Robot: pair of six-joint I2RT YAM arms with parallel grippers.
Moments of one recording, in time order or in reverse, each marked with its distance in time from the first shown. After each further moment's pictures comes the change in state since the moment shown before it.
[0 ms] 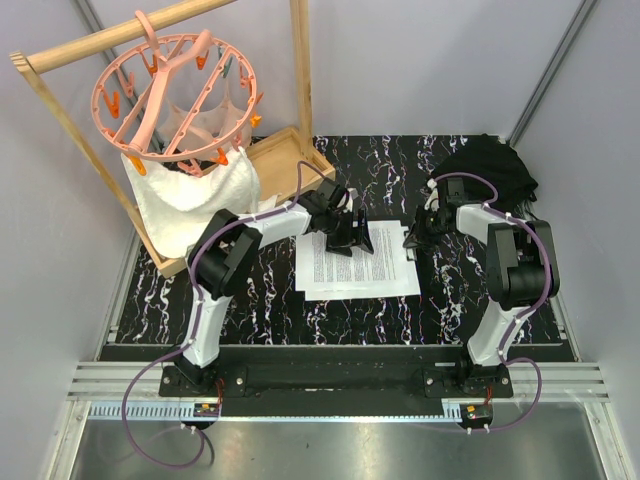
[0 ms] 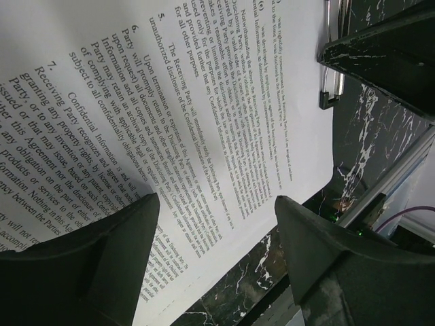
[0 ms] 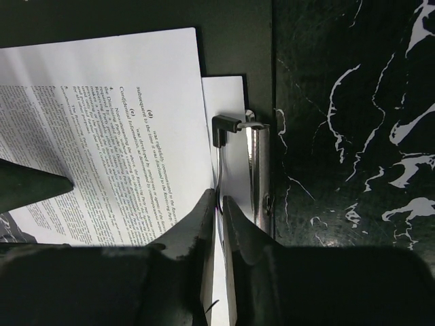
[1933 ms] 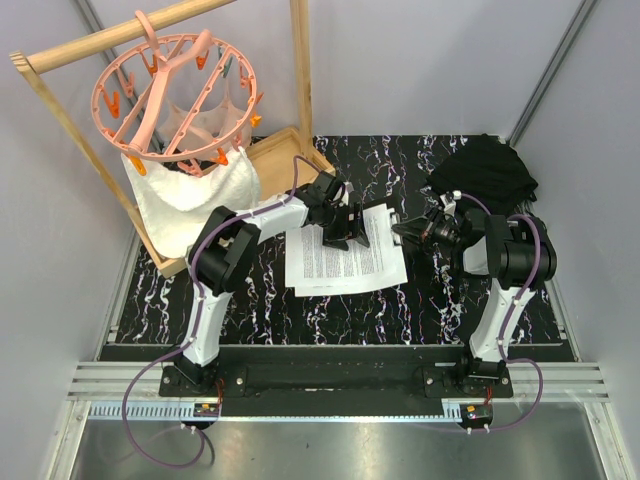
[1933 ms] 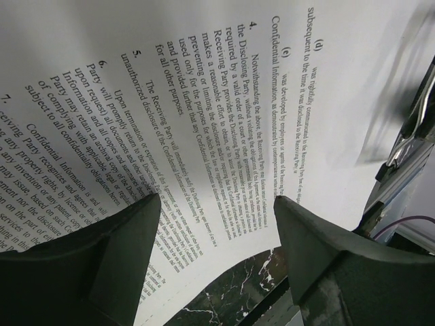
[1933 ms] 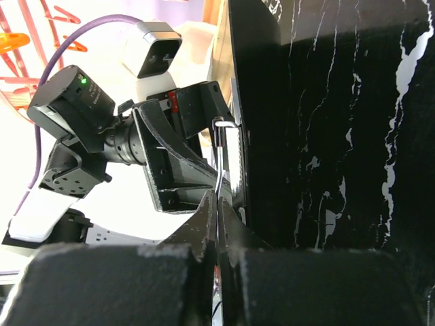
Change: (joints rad) left arm 0.037 0.032 0.069 -0.062 0.000 0.016; right arm -0.146 0.173 -0.434 1.550 -0.689 0.955
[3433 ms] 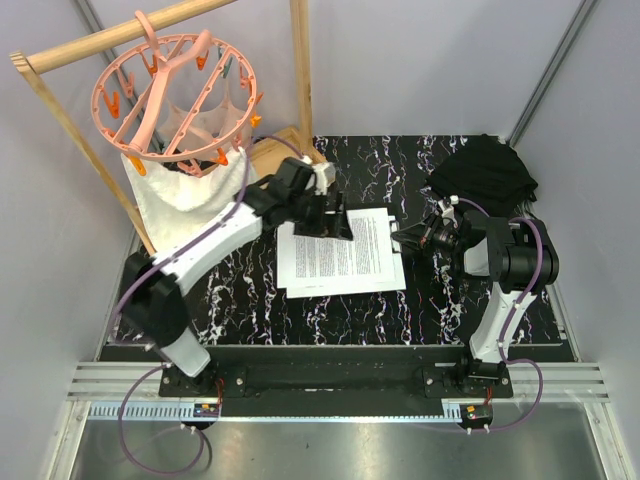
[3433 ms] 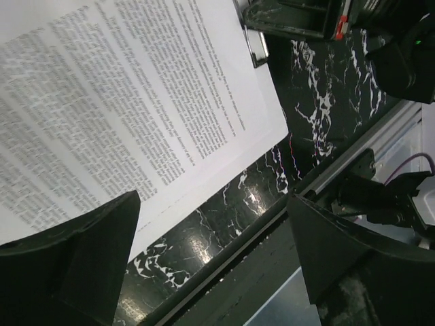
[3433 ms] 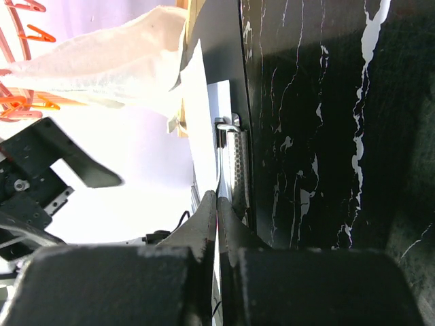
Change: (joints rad) left arm -0.026 -0.487 -0.137 -0.196 -0.087 0.141; right arm -0.004 -0.034 -0.018 -0.175 0.000 -0.143
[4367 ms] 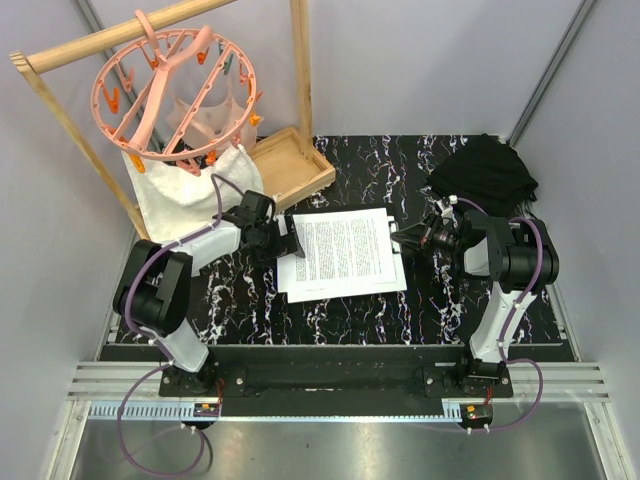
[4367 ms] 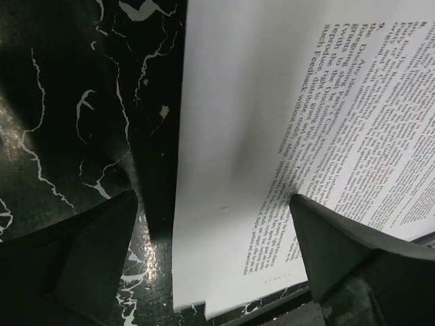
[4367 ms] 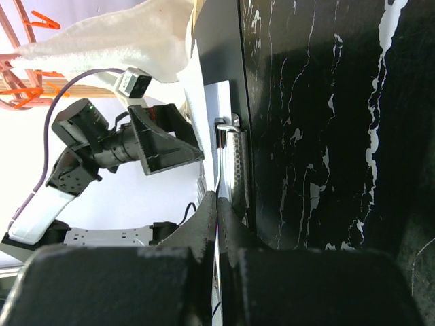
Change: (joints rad) left arm 0.286 -0.027 -0.465 0.199 -0.113 -0.121; right arm 0.000 0.000 0.000 0.010 -0.035 0.023
